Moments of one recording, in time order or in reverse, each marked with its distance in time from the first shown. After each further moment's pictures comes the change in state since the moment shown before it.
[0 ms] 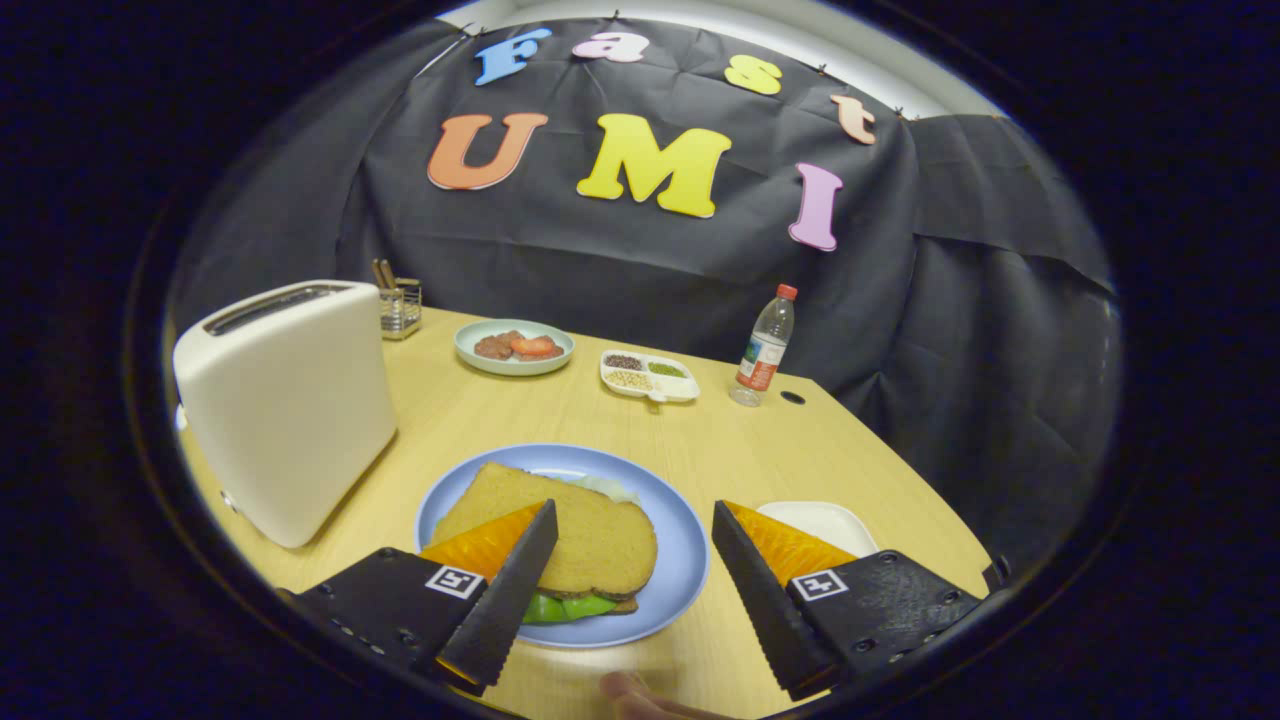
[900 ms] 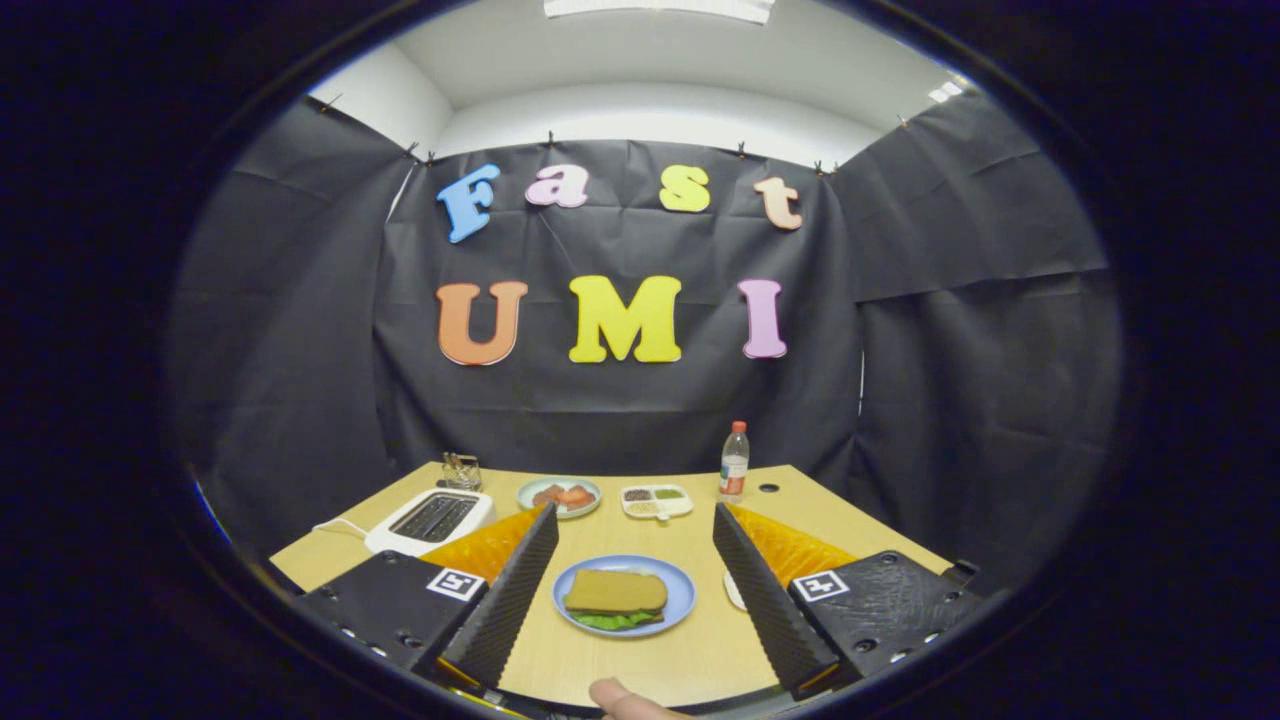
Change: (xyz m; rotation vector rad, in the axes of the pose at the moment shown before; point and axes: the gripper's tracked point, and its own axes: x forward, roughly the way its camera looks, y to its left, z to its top) arm -0.227 -0.025 0.120 0.169 -0.298 0.047
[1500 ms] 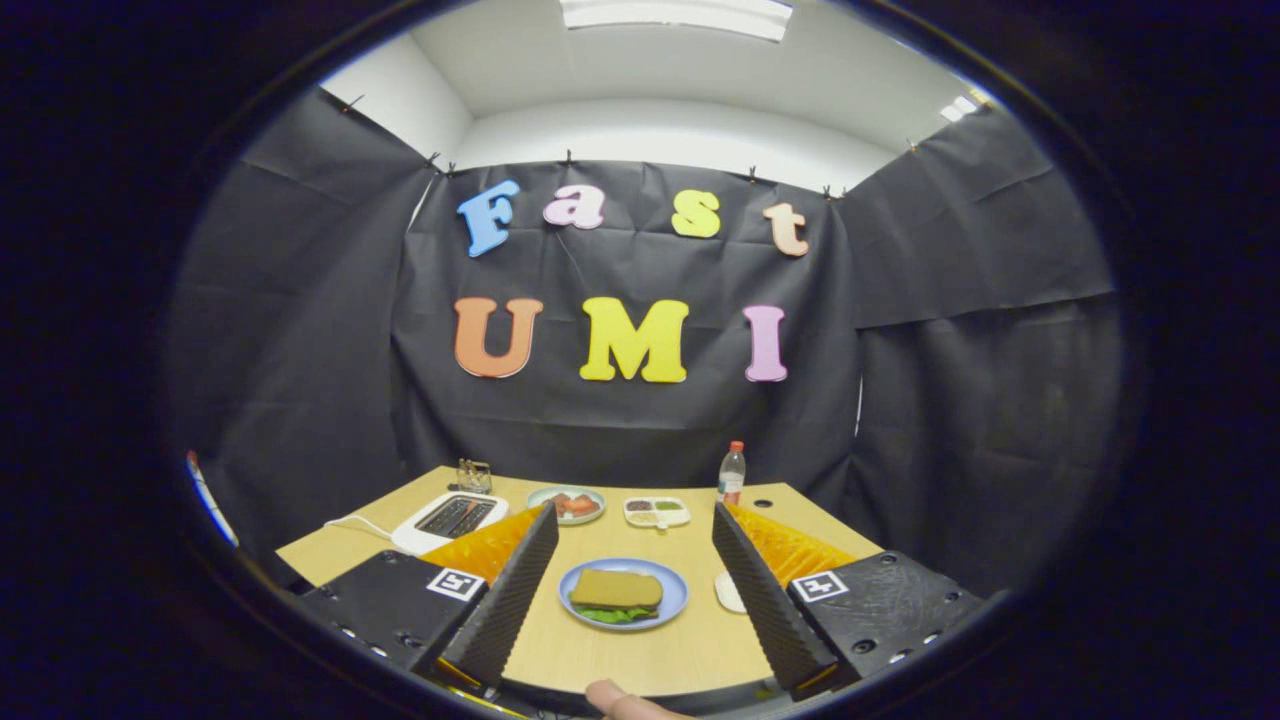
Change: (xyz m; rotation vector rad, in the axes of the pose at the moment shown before) arm -0.038 -0.003 0.016 -0.031 -0.042 -0.003
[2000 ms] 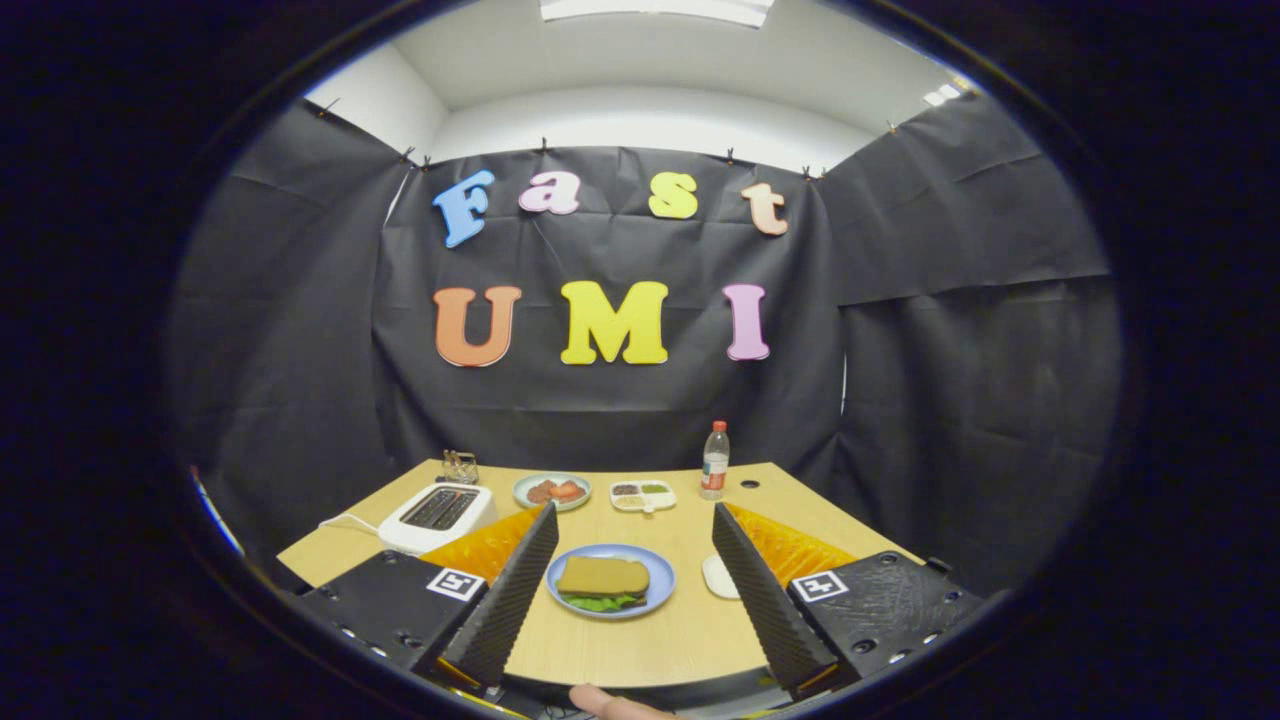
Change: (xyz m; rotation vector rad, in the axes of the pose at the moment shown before) arm -0.002 -0.014 -0.008 0.035 0.059 -0.021
